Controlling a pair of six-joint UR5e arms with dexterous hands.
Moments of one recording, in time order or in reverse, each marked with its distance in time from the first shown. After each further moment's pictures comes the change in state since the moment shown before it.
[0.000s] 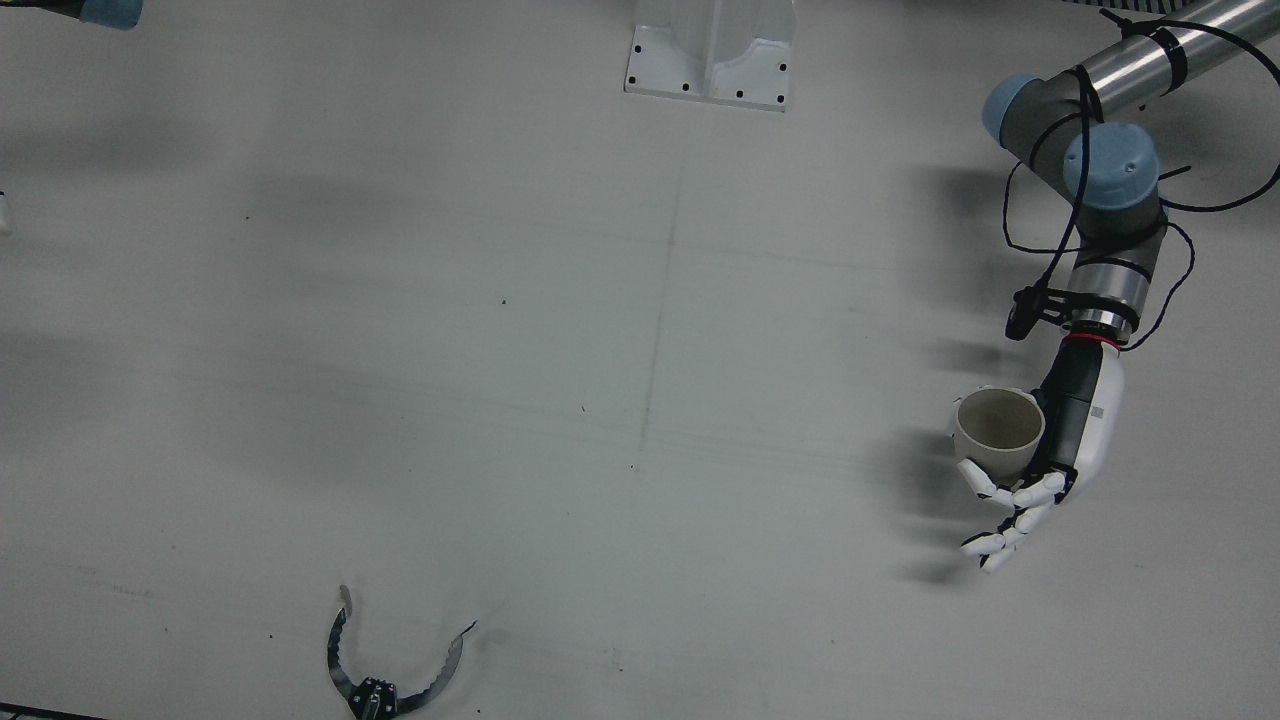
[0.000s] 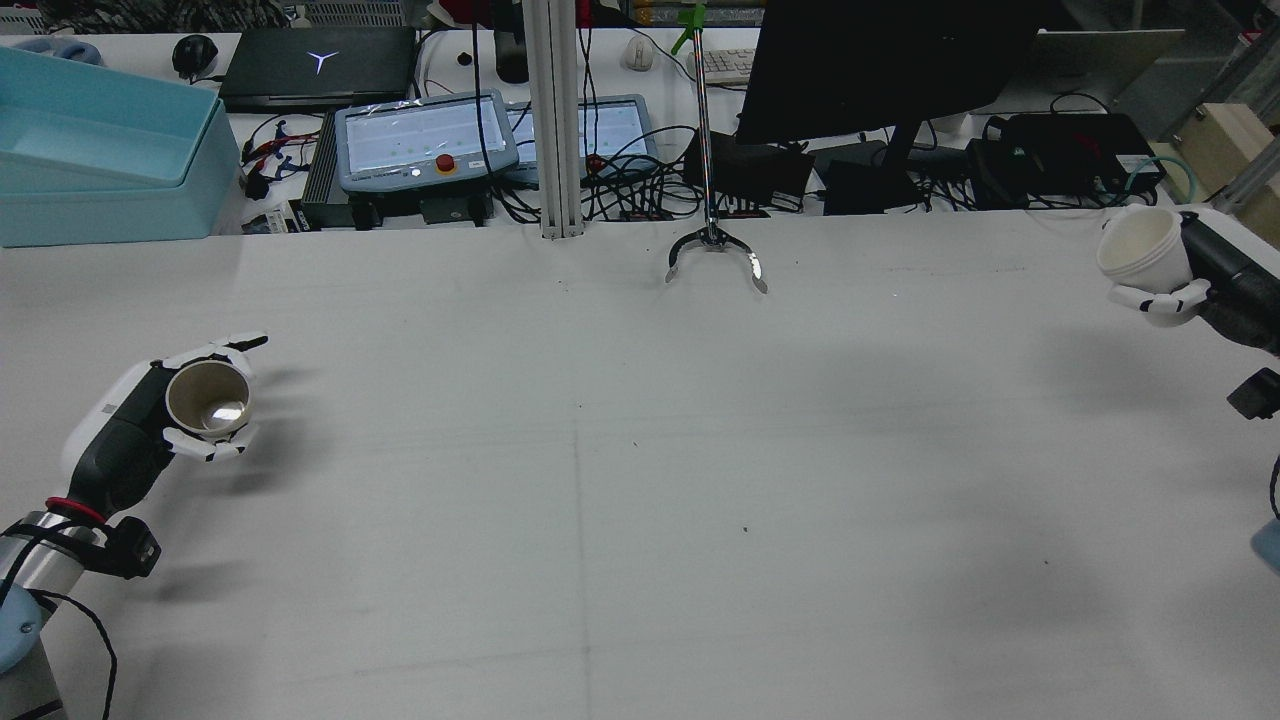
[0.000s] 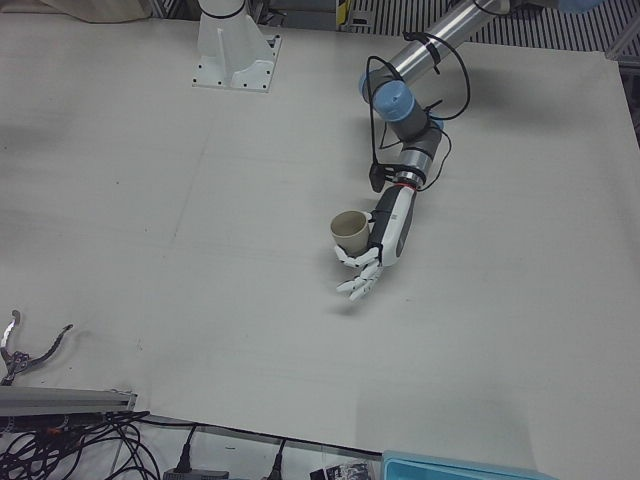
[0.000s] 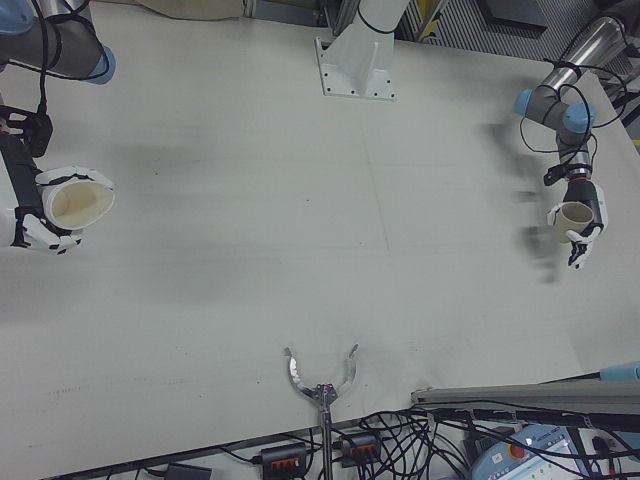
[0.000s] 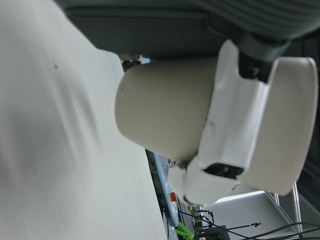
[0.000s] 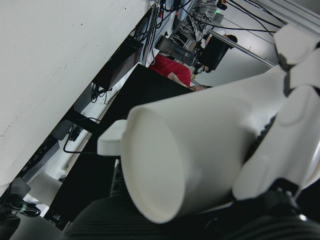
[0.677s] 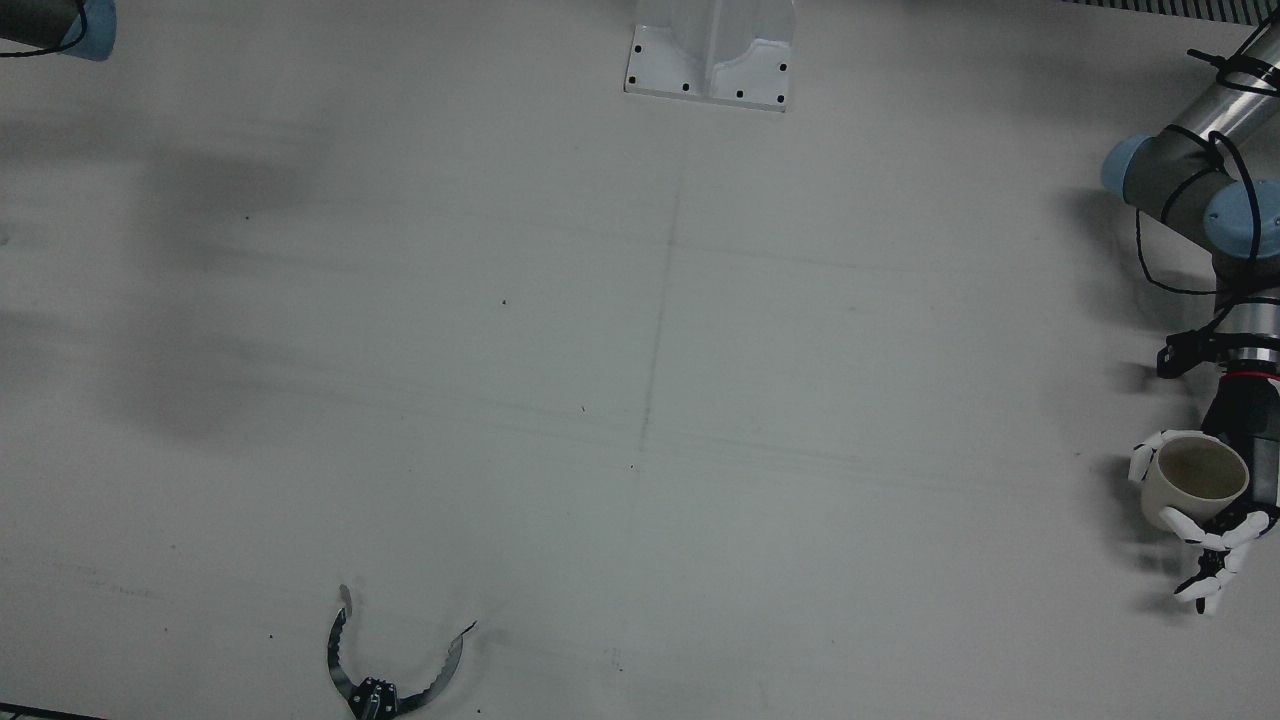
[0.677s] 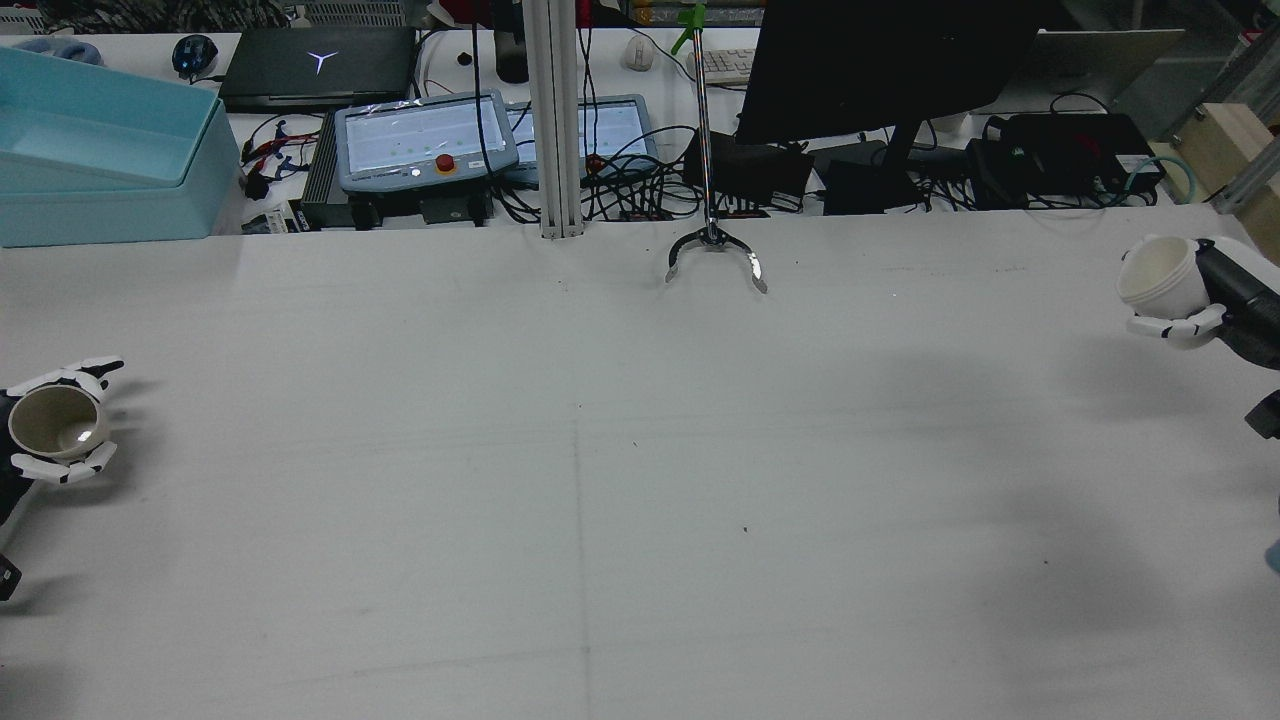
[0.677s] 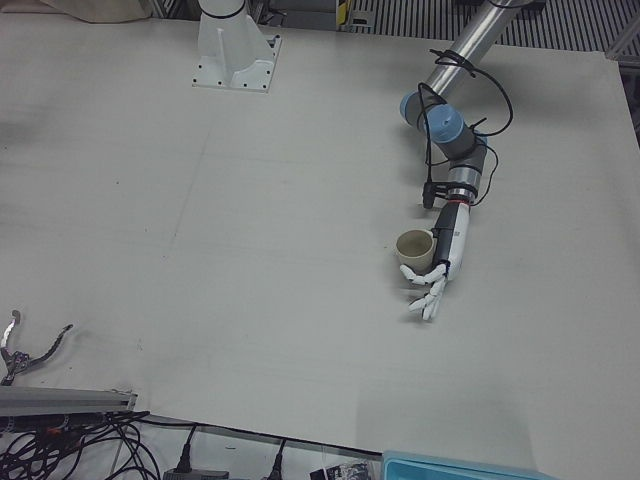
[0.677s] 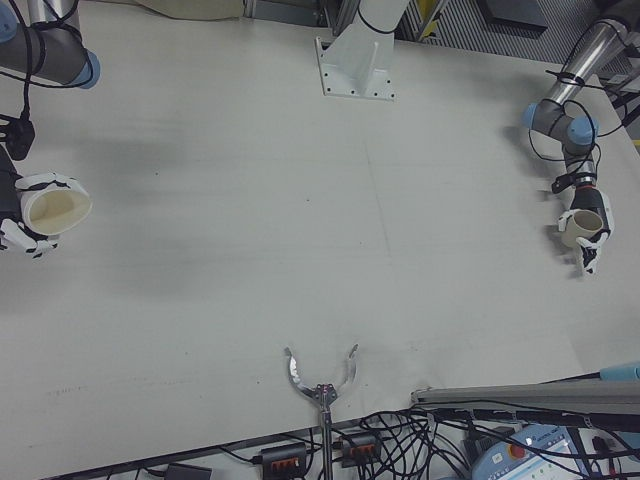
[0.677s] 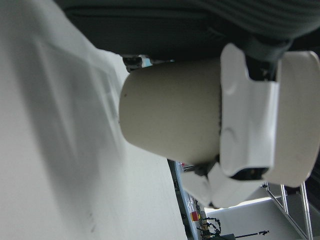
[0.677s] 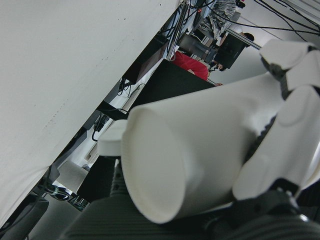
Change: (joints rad) left arm -0.008 0.020 0.168 -0.156 -0.006 -0.016; right arm 0.002 -0.008 -0.098 0.068 0.001 -0.033
